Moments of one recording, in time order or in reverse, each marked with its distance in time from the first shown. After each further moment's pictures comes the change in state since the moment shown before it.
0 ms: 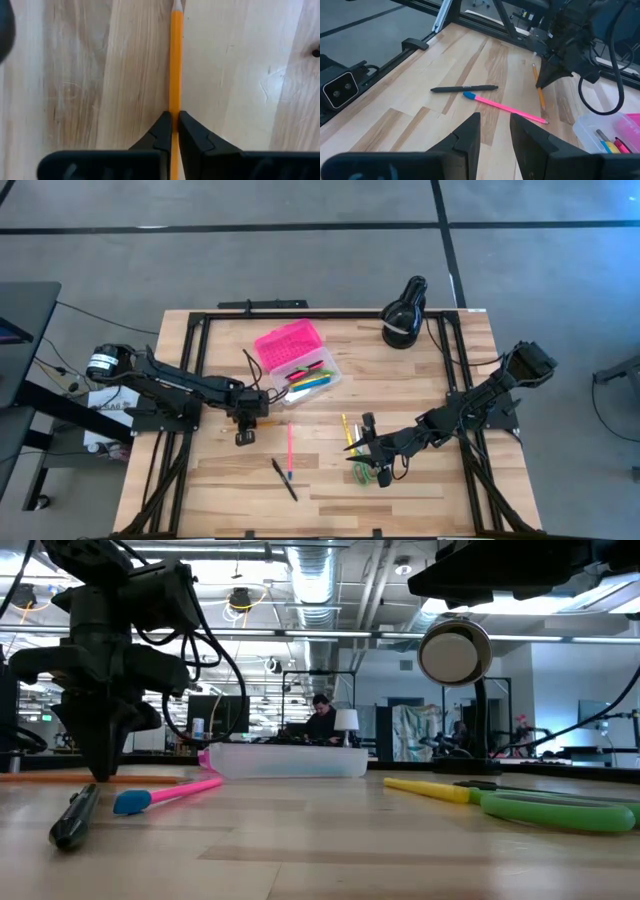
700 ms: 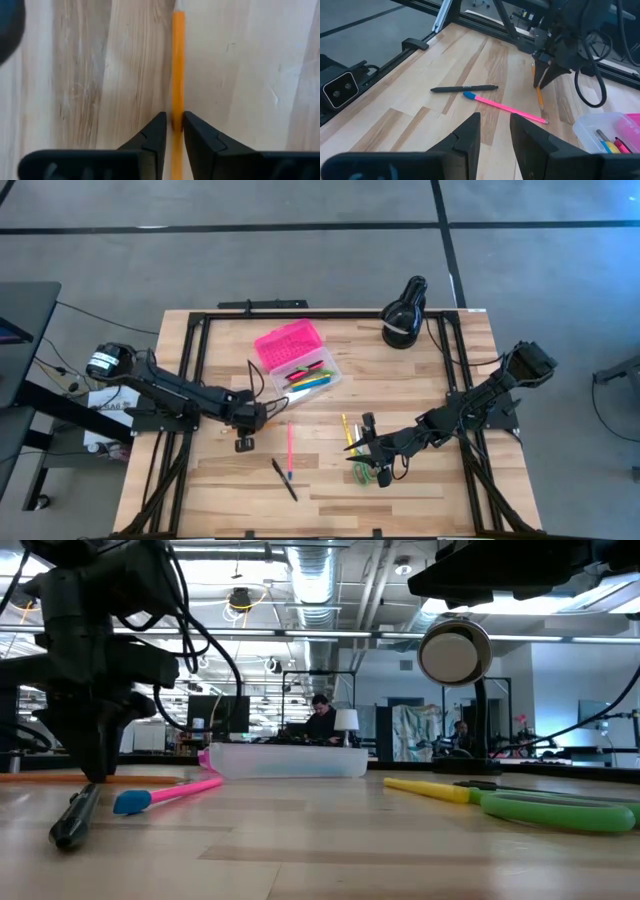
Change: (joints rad) left arm -0.155 0.000 0.001 -0.007 -0.198 -0.111; right arm 0.000 0.000 0.000 0.000 0.000 0.000
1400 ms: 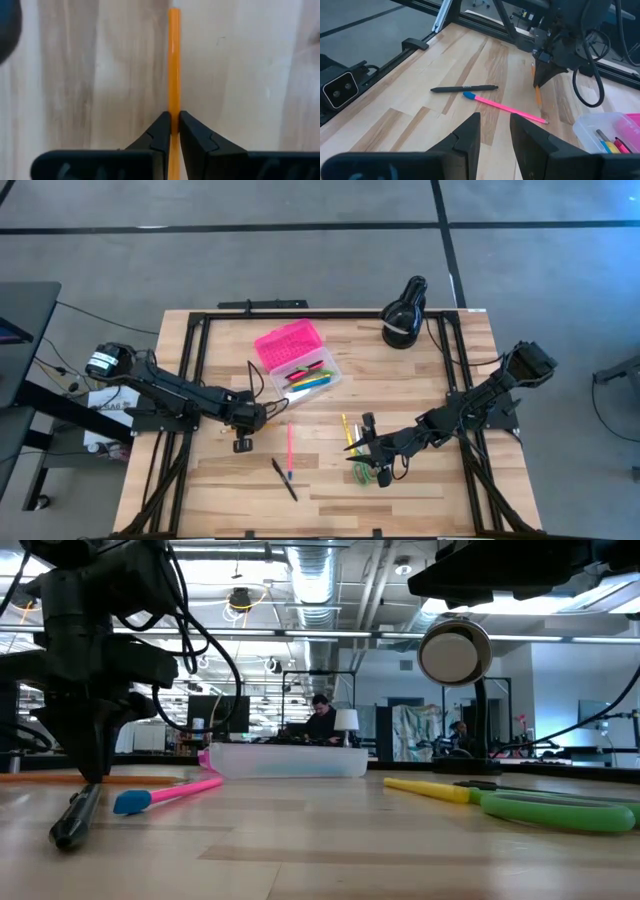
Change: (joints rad) left arm -0.002 -0.001 -0.001 0.031 0.048 0.040; right arm 0.000 0.000 0.000 0.000 0.000 0.000
